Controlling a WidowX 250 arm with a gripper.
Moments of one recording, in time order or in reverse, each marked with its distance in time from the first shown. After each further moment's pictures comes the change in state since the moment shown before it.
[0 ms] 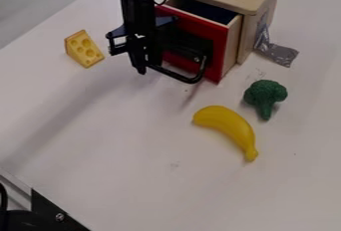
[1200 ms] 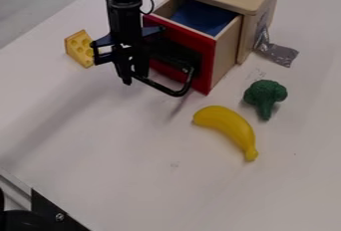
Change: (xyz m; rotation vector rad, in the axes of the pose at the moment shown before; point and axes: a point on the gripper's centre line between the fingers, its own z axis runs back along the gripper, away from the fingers) arm -0.007 0.028 -0.006 0.035 0.022 -0.018
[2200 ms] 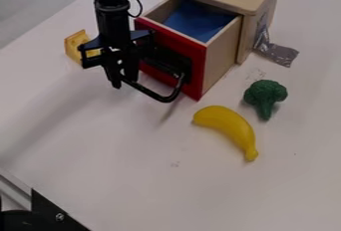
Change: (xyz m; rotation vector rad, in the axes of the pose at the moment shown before) arm 0.001 0.014 0.001 0.000 0.009 -0.008
